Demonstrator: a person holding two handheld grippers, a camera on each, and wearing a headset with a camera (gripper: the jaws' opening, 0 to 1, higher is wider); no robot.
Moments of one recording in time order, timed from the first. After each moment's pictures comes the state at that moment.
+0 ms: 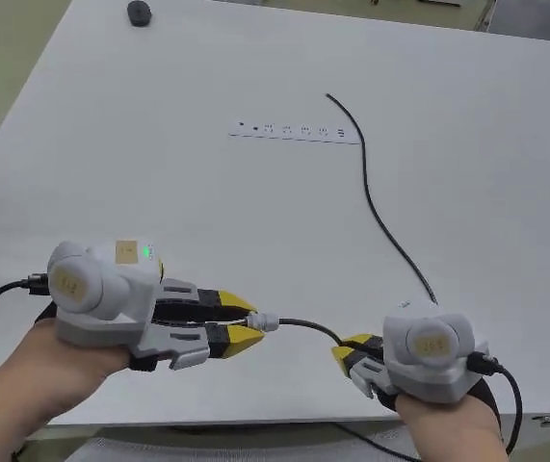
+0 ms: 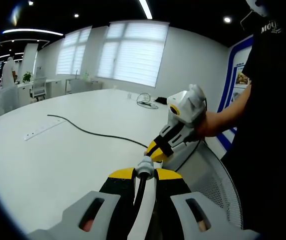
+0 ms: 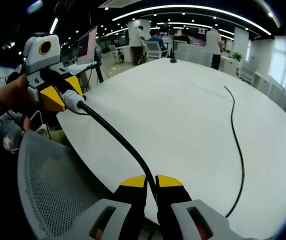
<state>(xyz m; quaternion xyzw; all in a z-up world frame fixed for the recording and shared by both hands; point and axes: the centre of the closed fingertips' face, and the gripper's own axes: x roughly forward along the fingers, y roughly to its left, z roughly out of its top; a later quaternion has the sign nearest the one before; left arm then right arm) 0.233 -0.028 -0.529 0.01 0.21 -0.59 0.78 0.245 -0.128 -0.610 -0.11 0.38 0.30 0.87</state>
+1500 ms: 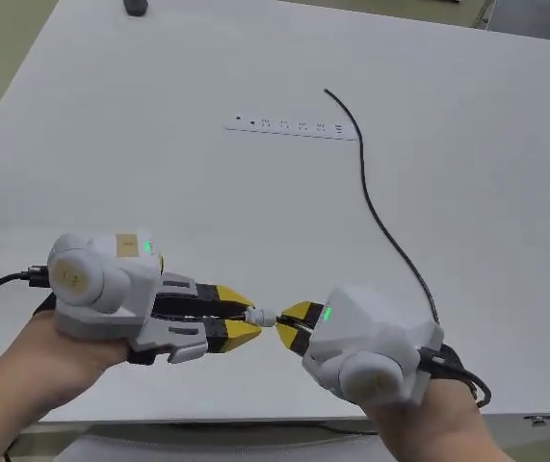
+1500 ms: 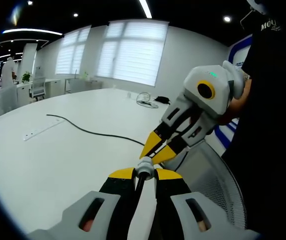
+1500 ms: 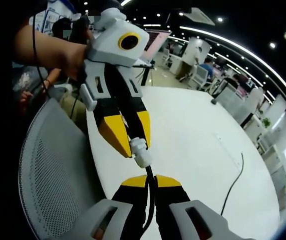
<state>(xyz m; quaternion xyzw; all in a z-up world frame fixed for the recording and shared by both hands) 0.236 -0.034 -0.532 0.02 0.21 -0.59 0.78 0.245 -0.052 -0.557 -0.30 0.26 0.43 0.81</state>
